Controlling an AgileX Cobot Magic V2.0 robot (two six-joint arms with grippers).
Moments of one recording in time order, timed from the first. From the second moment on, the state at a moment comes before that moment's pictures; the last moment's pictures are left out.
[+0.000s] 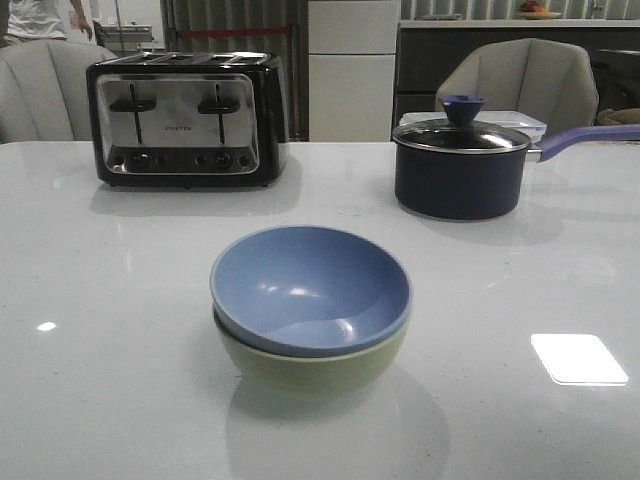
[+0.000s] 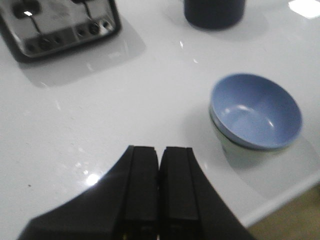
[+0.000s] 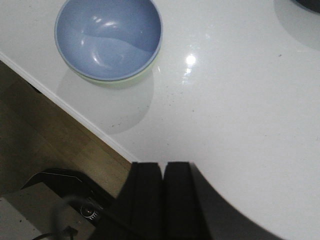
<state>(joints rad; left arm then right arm) -0.49 0.46 -0.56 0.05 0.60 0.02 0.51 0.73 -0.72 0.09 0.85 -0.09</state>
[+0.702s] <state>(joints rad) -0.10 0.00 0.00 -0.09 0.07 0.02 0.51 0.73 -0.72 0.09 0.85 -0.09</state>
